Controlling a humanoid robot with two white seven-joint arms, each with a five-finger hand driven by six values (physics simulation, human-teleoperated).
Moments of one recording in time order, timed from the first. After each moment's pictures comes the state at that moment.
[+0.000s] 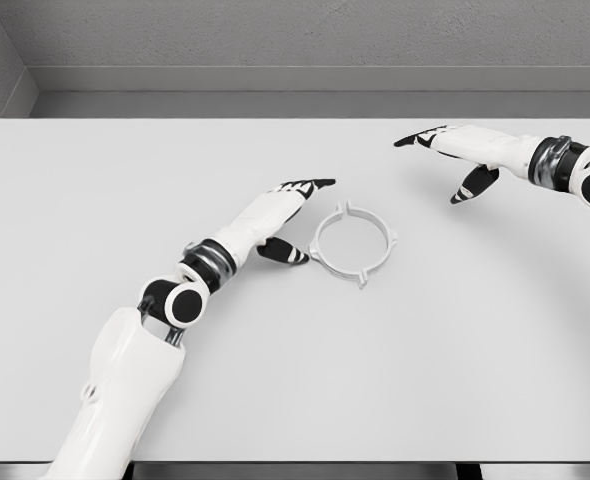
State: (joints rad) left arm -0.31 0.00 -0.32 -1.40 -0.74 -0.15 -0.35; right arm -0.76 -0.55 0.50 -1.05 0.45 -0.48 0.61
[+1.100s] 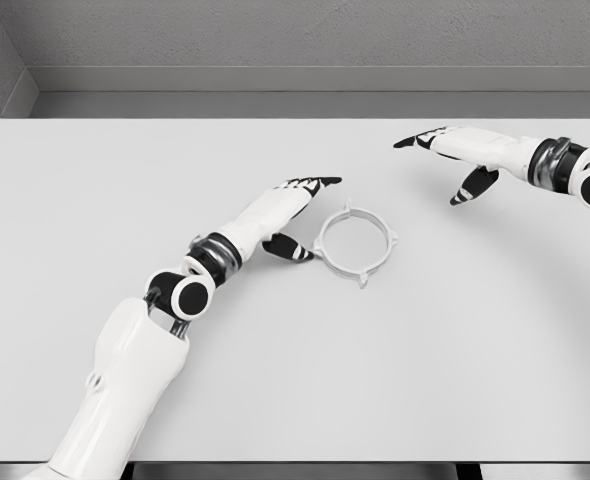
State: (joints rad) left arm -0.35 0.00 -0.35 -1.36 -0.74 -0.15 -0.35; right arm -0.76 -0.55 0.50 -1.05 0.45 -0.48 0.61
